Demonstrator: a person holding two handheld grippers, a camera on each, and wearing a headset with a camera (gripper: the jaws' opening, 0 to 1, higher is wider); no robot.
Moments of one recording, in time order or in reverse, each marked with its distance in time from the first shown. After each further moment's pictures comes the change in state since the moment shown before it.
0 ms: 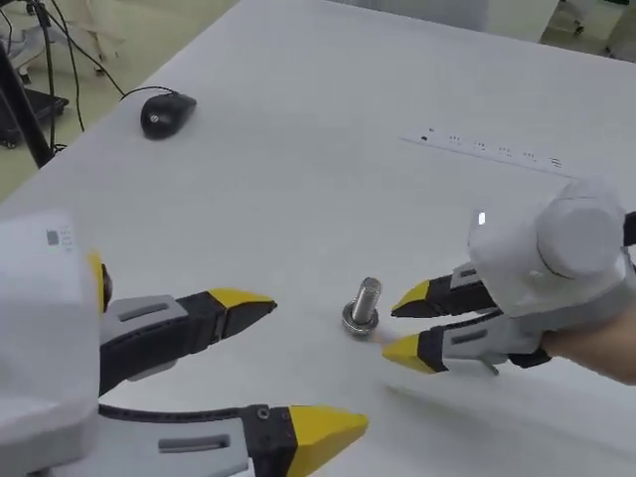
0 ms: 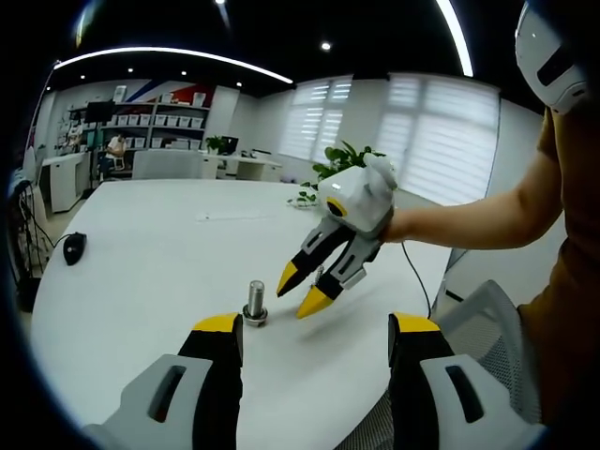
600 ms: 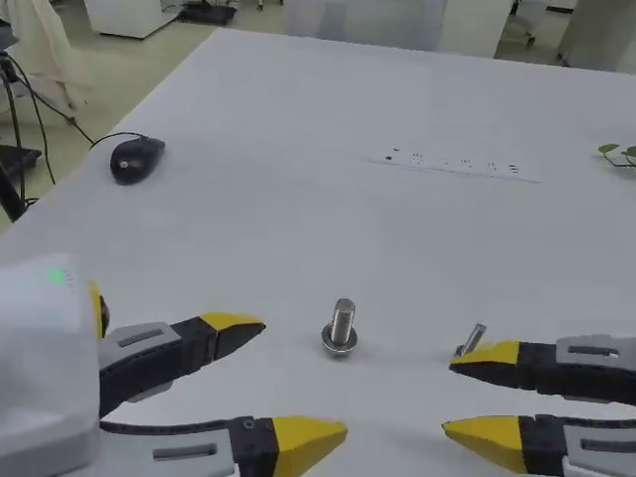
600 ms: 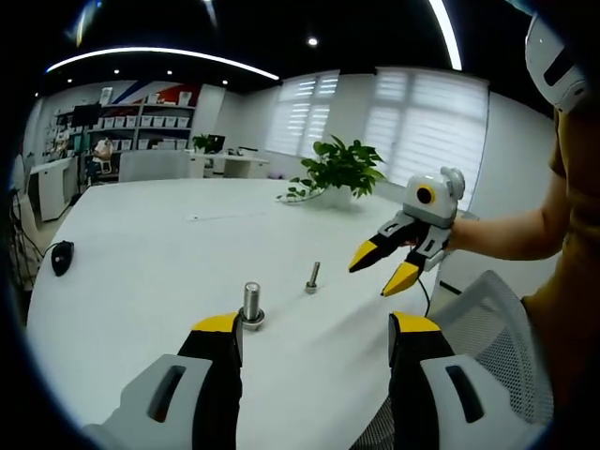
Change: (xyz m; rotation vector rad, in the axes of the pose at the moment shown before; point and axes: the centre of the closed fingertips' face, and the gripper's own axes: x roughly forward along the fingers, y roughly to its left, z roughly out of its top) left arm 0.016 0.002 -0.005 0.043 0.047 -0.059; right arm -0.086 0.050 -0.019 0.198 -0.398 -0.111
